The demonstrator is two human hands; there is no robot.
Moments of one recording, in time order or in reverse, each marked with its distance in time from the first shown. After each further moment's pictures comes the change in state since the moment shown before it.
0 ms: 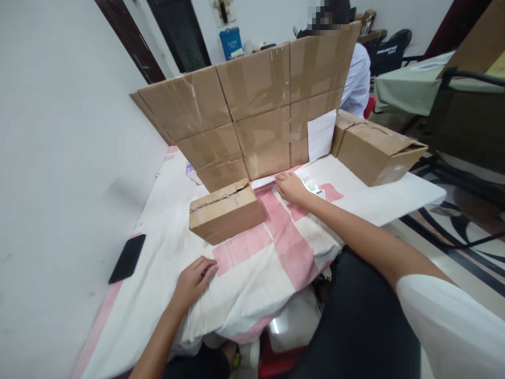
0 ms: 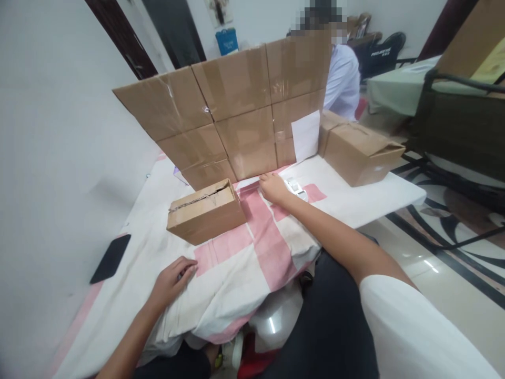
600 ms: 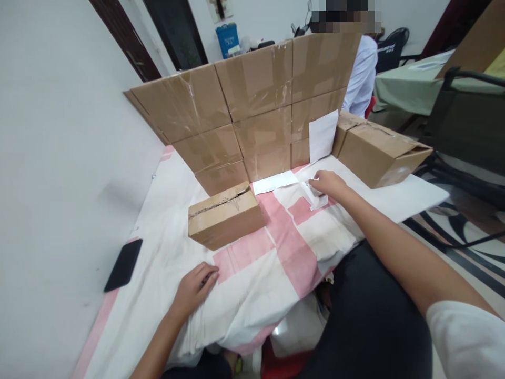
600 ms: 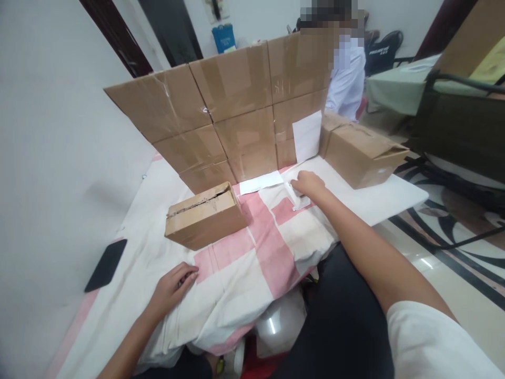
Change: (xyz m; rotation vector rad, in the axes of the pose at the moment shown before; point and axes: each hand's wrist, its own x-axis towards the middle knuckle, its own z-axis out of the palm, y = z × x) left_hand 0.004 0.001 -0.004 -0.045 -0.034 0.001; right_hand -0.033 0.079 -0.024 0.277 -0.121 0.766
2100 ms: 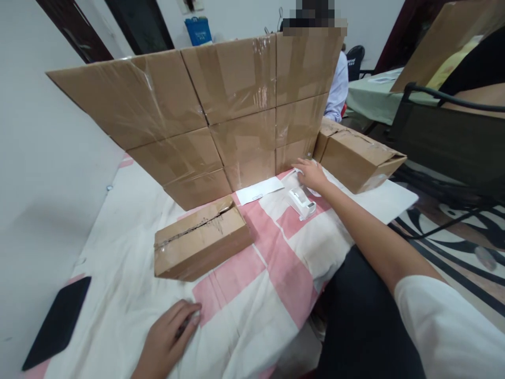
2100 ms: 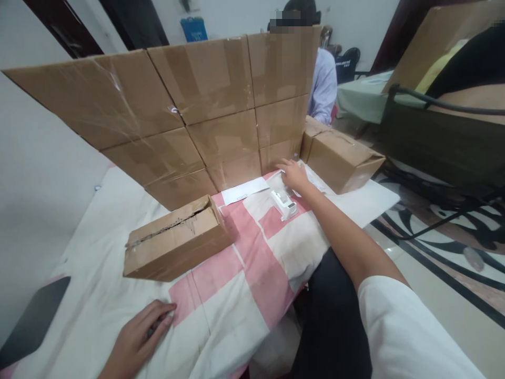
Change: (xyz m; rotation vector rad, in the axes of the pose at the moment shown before) left_hand 0.000 -0.018 0.004 0.002 0.050 0.157; right_hand 0.086 0.021 0.021 -0.132 0.198 -0.322
